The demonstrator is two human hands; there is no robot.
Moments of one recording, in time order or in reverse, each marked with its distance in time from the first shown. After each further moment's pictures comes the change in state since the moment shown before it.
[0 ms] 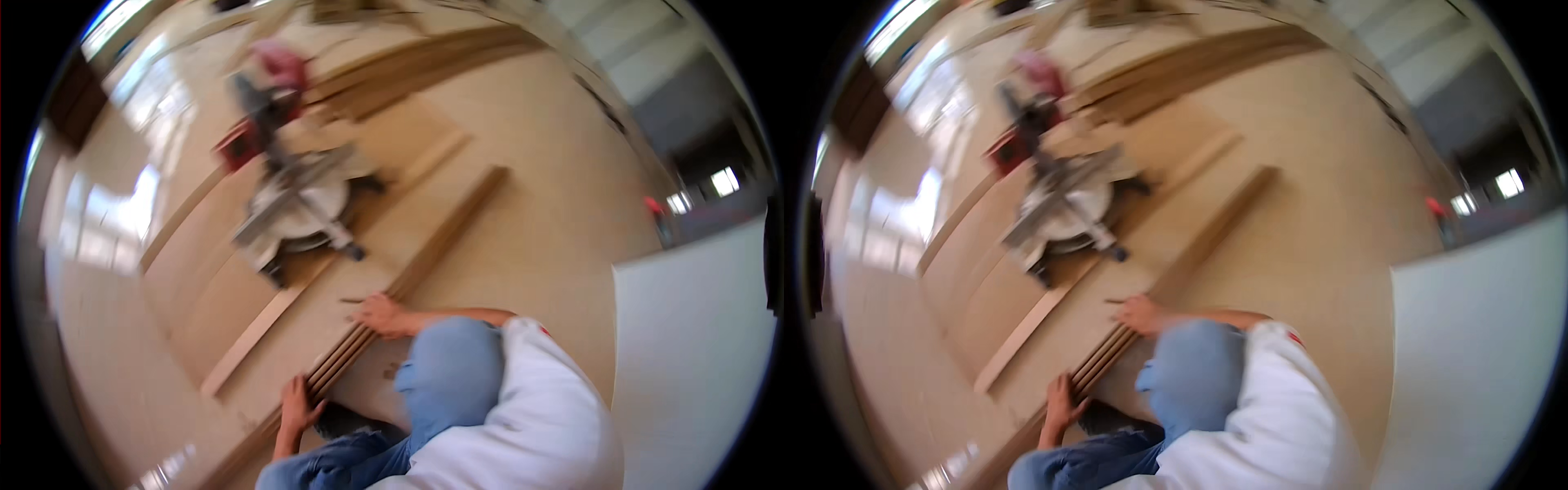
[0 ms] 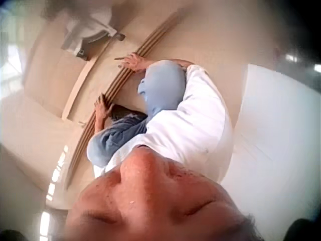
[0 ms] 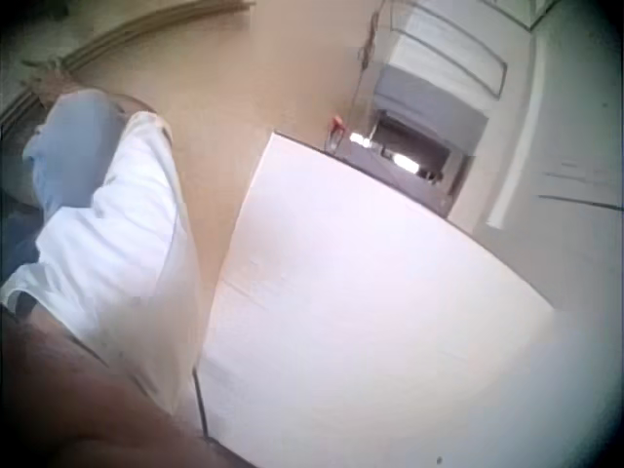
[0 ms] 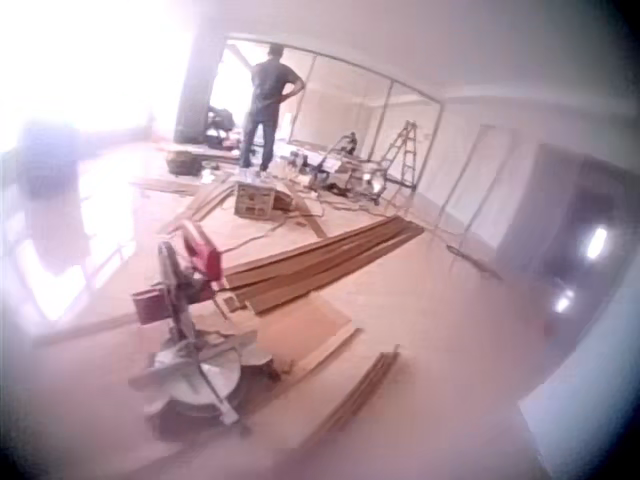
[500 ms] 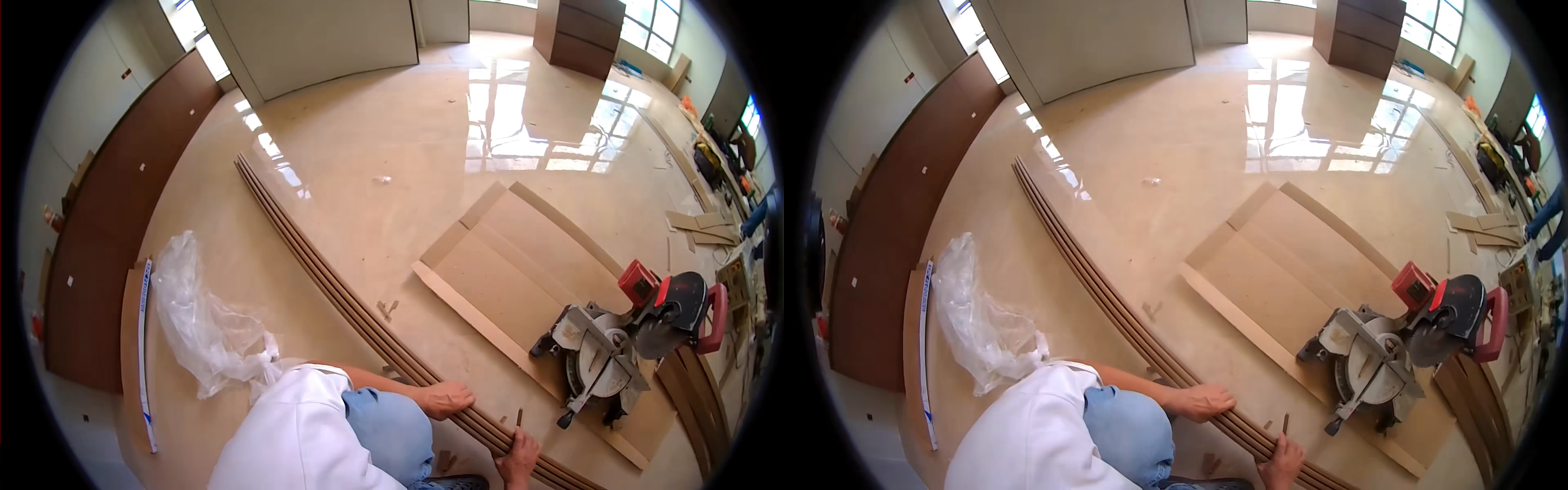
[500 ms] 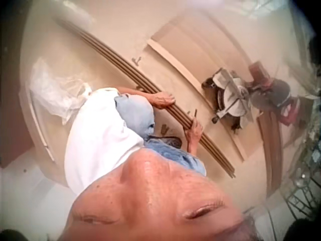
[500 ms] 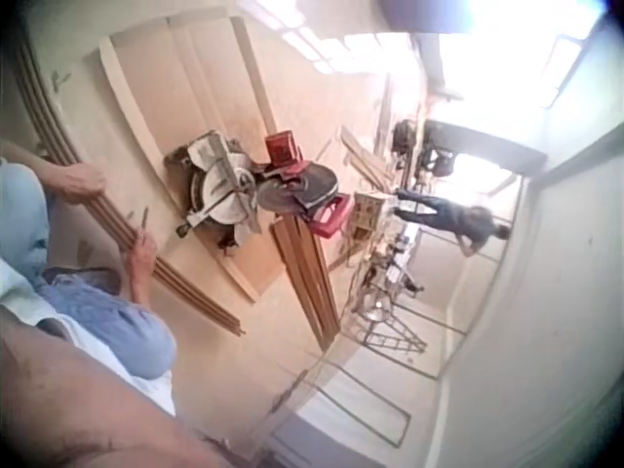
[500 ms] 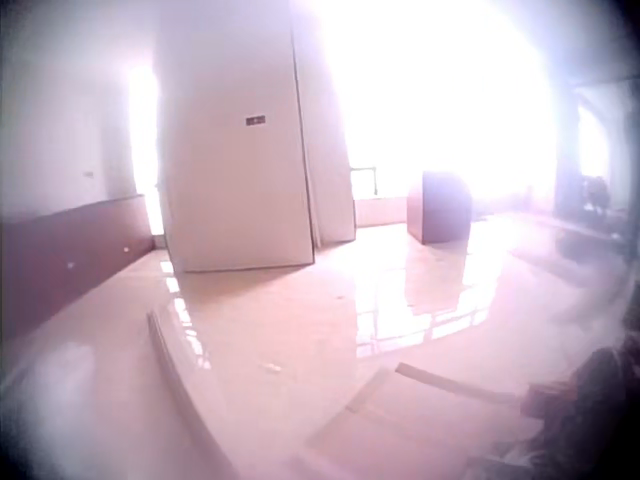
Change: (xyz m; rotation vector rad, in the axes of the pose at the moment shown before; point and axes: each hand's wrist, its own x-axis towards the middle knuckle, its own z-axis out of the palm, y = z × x) left_hand 0.010 0.028 0.057 0.063 0.369 0.061; right_hand -0.002 -0.054 -0.051 -0.062 -0.119 -0.041
